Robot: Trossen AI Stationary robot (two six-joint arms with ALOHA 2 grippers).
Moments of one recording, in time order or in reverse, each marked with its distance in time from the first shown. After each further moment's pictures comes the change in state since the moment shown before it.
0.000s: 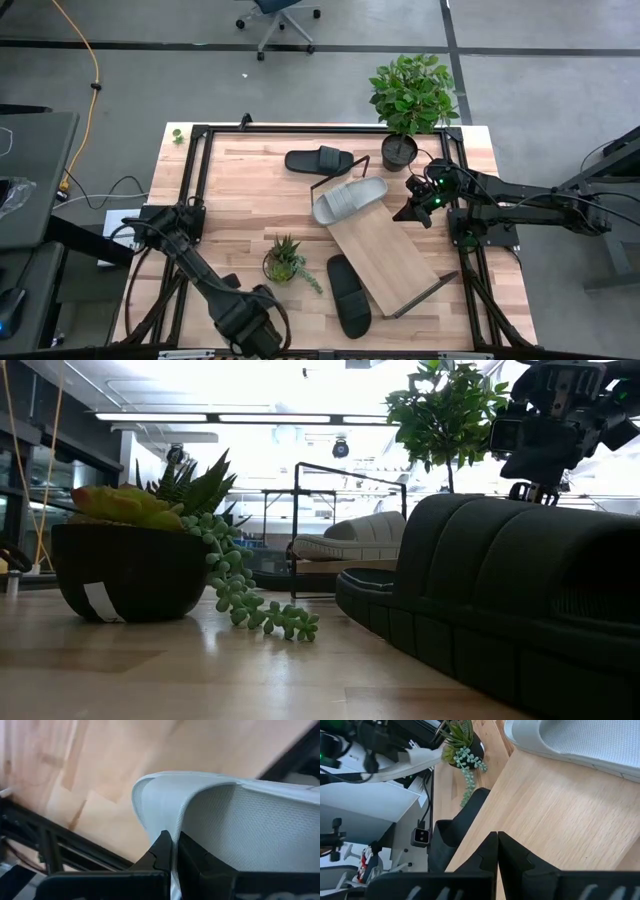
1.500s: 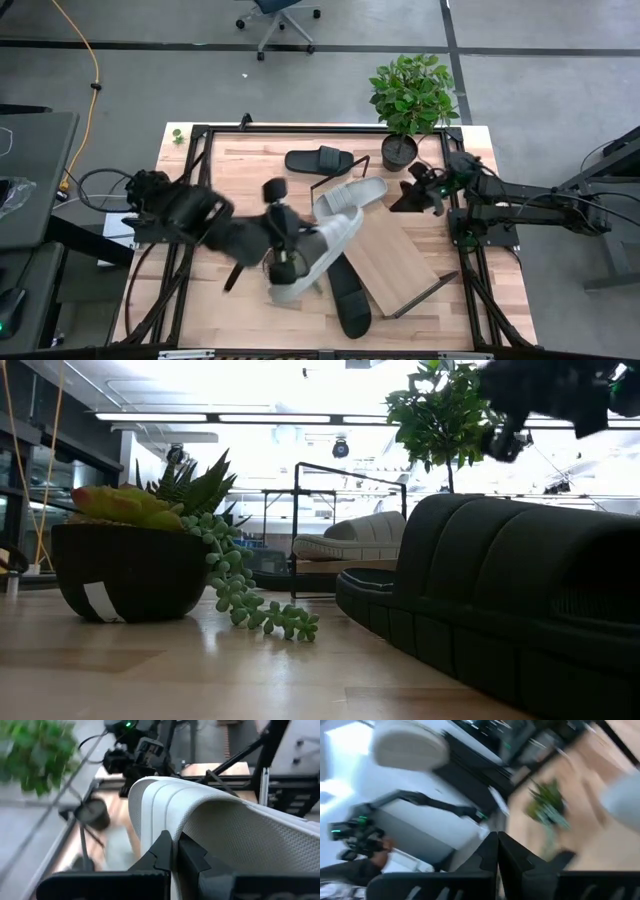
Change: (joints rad) left arm 0.255 -0.237 0.442 0.371 -0.798 1.091; right arm 0.000 0.000 0.000 0.581 -0.152 0.349
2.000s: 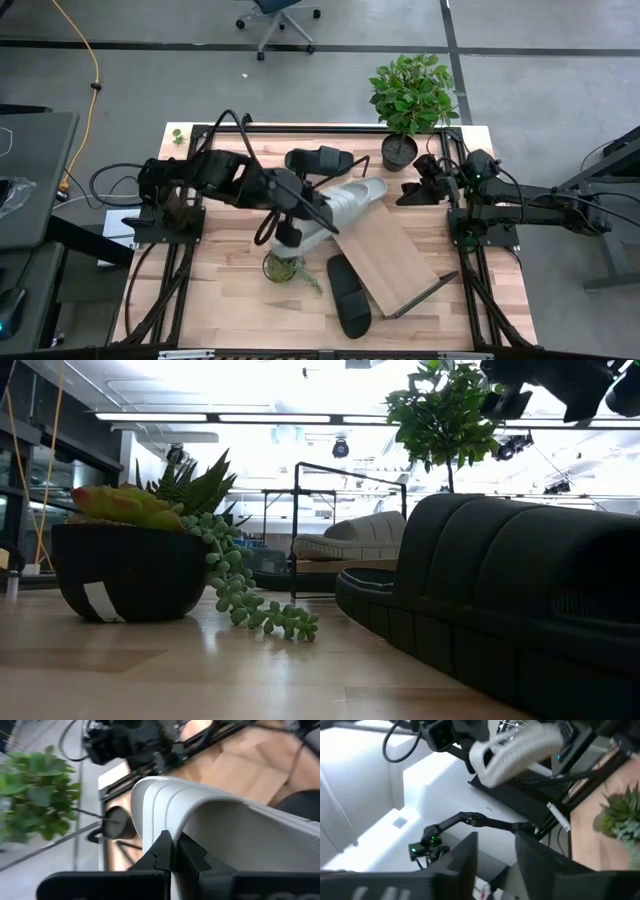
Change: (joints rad) left arm 0.247 0.013 -0.002 -0.041 0.249 0.581; right arm 0.000 -0.003 0.000 0.331 -0.024 0.443
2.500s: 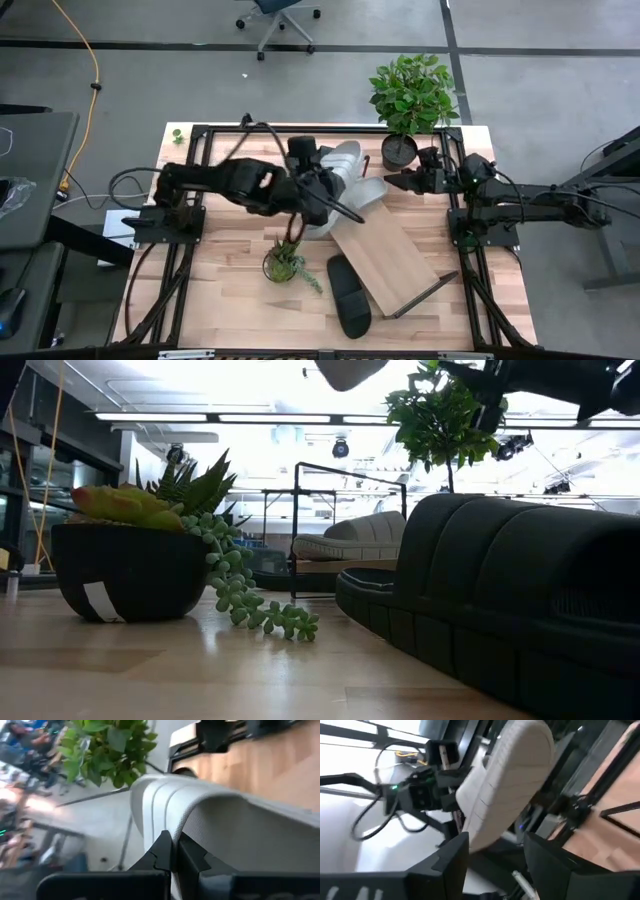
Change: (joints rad) left arm 0.040 0.093 -0.001 -0.019 -0.427 -0.181; right arm 0.103 0.009 0.000 -0.047 0.522 -0.178
